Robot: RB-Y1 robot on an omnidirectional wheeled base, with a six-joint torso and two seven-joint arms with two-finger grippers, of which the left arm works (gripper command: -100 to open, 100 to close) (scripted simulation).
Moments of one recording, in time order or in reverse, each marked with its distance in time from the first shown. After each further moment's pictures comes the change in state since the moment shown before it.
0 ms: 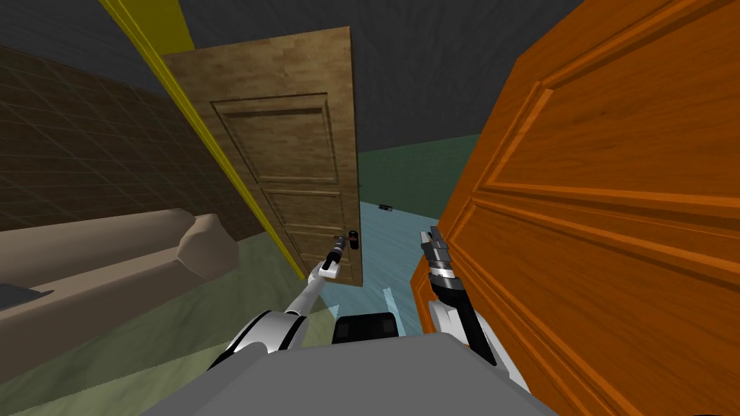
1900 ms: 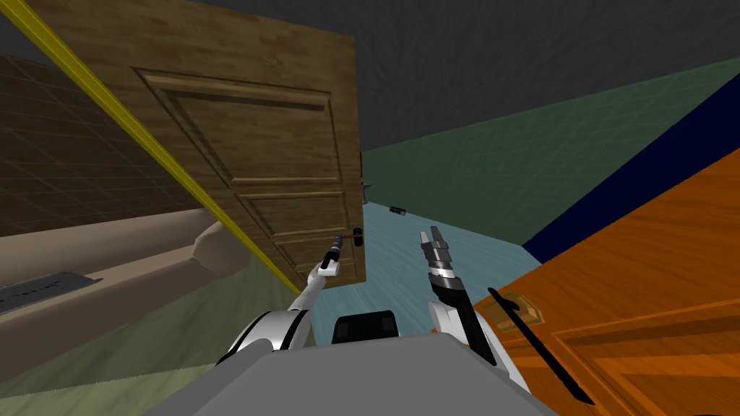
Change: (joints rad) arm -0.022 -0.037 0.147 0.031 0.023 -0.009 -0.152
